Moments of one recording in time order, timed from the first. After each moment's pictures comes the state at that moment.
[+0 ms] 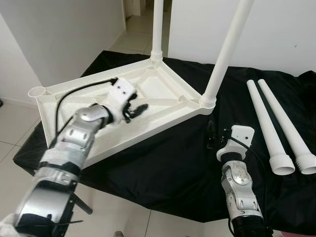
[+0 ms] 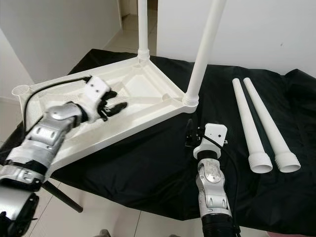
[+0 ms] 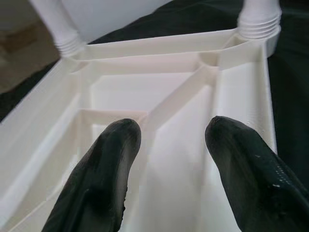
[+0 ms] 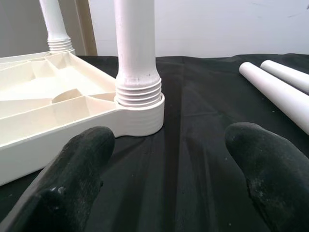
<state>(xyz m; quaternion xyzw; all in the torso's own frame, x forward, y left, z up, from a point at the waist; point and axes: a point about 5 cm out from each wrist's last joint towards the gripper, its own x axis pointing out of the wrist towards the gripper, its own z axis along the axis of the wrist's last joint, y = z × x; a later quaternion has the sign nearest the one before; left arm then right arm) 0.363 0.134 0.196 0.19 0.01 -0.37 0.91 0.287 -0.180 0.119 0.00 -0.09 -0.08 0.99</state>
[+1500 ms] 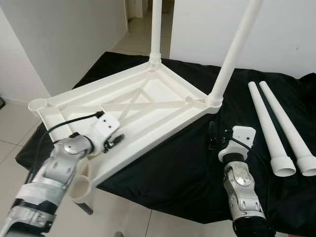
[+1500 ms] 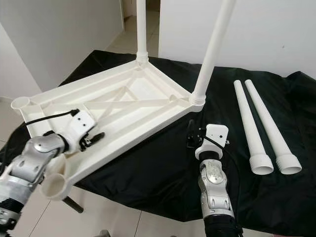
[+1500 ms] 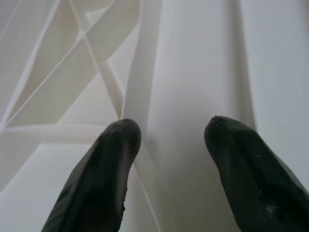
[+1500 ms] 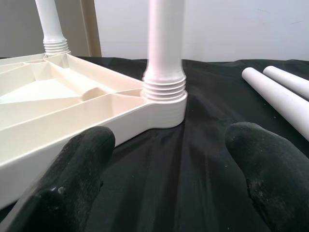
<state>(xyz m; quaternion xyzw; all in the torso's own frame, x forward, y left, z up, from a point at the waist) 0.310 0.149 0.134 0.26 0.13 -0.36 0.88 0.285 -0.183 0.118 -0.01 -0.09 -0.07 0.99</state>
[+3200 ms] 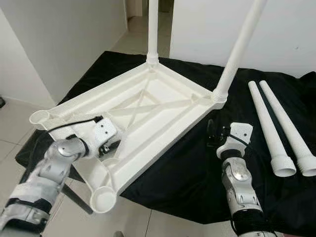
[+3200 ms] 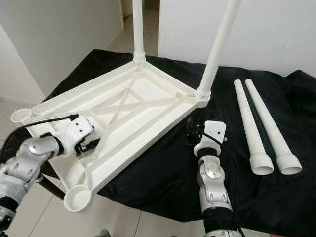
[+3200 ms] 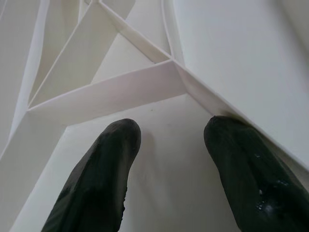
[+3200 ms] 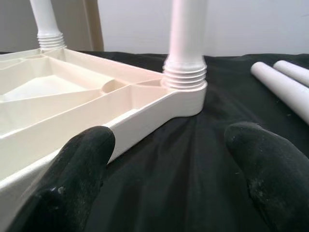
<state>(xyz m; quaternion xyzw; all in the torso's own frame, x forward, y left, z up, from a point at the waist) 0.311 0.170 0.121 0.30 0.12 -0.40 0.86 0.299 -0.180 0.115 0.00 -0.08 -0.06 1.00</state>
